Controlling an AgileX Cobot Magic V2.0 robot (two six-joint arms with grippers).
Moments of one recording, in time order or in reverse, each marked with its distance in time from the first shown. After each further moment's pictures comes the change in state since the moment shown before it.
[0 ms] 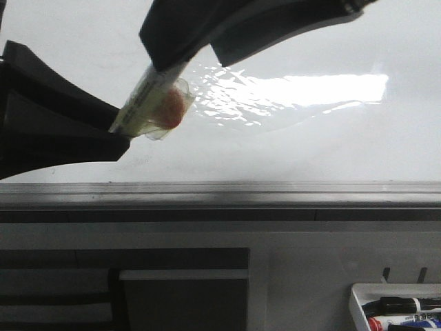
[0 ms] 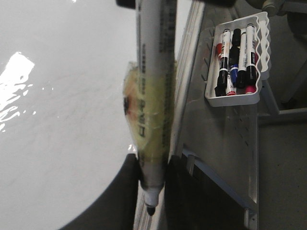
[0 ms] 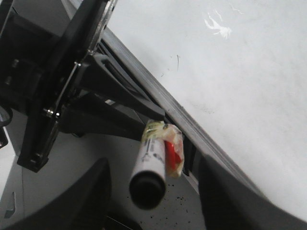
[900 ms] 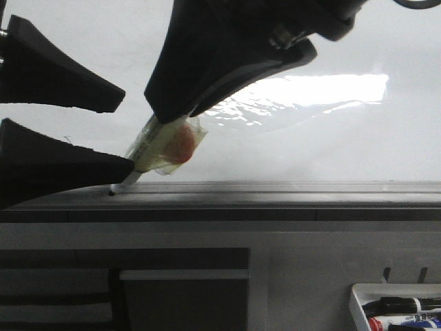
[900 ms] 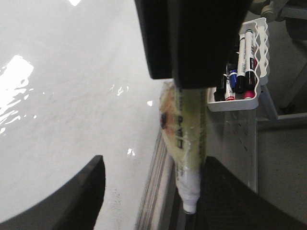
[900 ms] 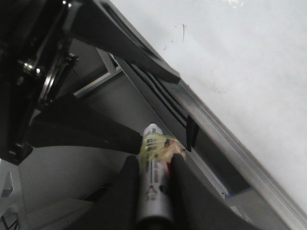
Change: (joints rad) left arm 0.000 -0.001 0.000 -0.004 -0.017 -0.004; right arm 0.008 0.096 -0.046 0.000 0.066 0.004
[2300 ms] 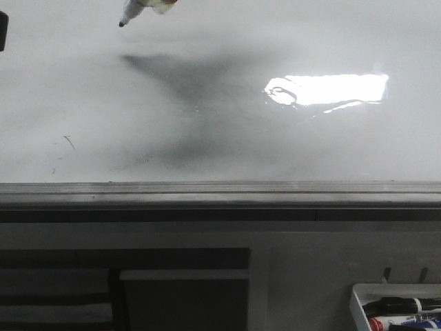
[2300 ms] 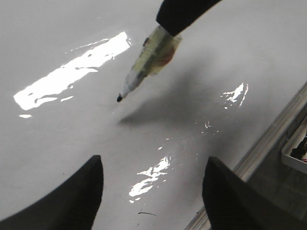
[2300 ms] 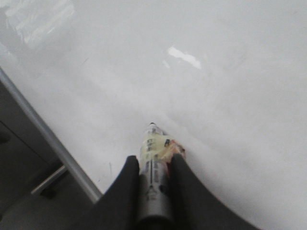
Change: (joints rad) left arm 0.000 -0.418 0.050 -0.277 0.327 -0.235; right arm -0.201 0.141 -0.334 0.006 -0.031 -0.001
